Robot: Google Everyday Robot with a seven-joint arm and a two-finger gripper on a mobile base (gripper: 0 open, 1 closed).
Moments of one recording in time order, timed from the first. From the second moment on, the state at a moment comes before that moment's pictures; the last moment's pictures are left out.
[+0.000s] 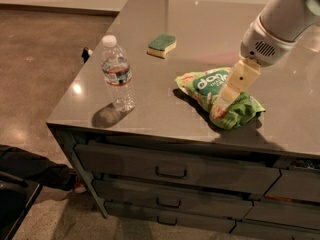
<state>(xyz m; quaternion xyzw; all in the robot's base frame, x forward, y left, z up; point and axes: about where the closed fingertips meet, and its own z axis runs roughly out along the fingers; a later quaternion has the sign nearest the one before) 0.533 -0.190 0.922 -0.49 0.86 0.05 0.18</state>
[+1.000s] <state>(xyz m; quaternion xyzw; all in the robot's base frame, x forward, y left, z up) 0.550 -0.182 0.887 -0.43 0.89 0.09 0.14</state>
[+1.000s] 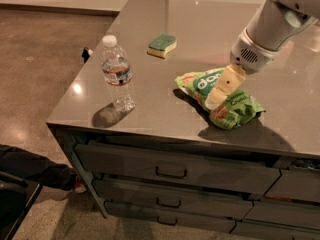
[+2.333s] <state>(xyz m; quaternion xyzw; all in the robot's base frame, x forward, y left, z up) 0.569 -0.183 0.899 -0.43 0.89 0.09 0.13</state>
